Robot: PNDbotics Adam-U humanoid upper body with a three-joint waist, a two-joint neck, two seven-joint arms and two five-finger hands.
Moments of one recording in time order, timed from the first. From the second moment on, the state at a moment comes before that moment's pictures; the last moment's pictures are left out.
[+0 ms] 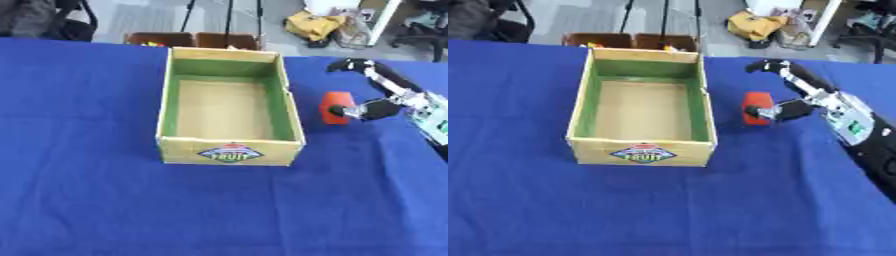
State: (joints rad) left arm -0.13 0.35 -0.08 -1.75 0.28 -0.13 -0.49; right arm -0.50 -1.06 0.03 -1.00 0.17 -0.73 0.05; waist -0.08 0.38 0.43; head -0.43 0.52
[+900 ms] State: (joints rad) left arm -0.14 0.35 -0.08 -1.76 0.27 -0.13 -0.49; right arm -0.47 -1.05 0.03 -0.92 0.21 -0.73 0.04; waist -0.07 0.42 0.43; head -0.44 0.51
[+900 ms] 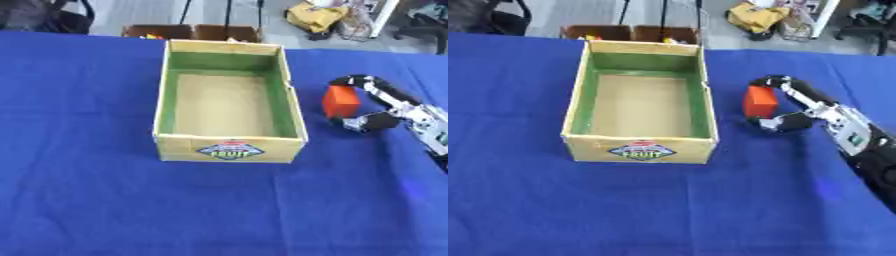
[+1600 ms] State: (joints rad) left arm -0.14 0.34 -0.08 -1.76 0.27 -0.13 -0.49; right arm -0.48 -1.05 0.02 -0.91 0.21 -0.71 0.03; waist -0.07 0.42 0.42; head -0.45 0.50
